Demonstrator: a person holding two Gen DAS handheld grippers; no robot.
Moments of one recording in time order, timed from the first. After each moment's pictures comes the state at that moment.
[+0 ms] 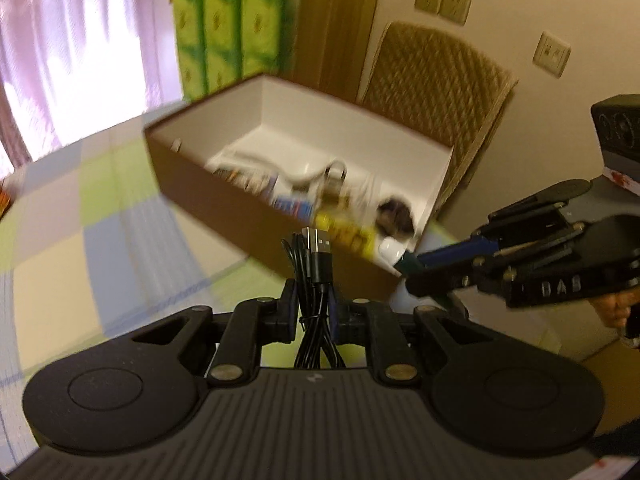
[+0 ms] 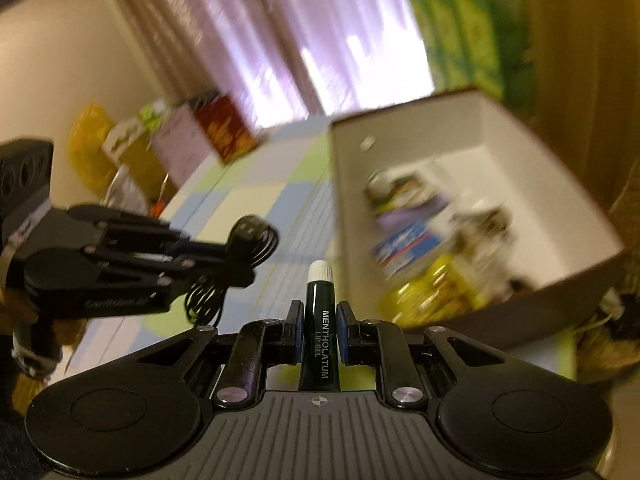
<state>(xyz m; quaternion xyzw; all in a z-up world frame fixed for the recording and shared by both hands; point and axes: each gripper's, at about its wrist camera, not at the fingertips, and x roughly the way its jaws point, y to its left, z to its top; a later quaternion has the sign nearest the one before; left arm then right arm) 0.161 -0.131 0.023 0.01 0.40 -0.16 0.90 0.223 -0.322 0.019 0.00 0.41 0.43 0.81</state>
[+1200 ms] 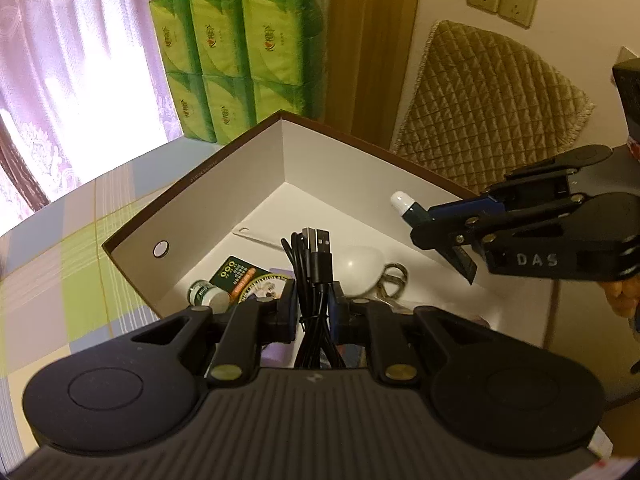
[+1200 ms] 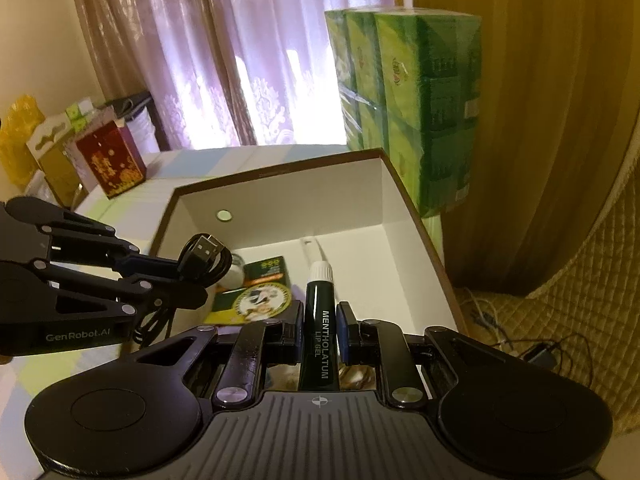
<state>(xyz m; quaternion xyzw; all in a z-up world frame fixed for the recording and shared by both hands) 0.347 -0.171 0.000 0.04 0.42 -0.12 0.90 0.396 -0.290 -0.011 -0.09 0.39 0.37 0.84</state>
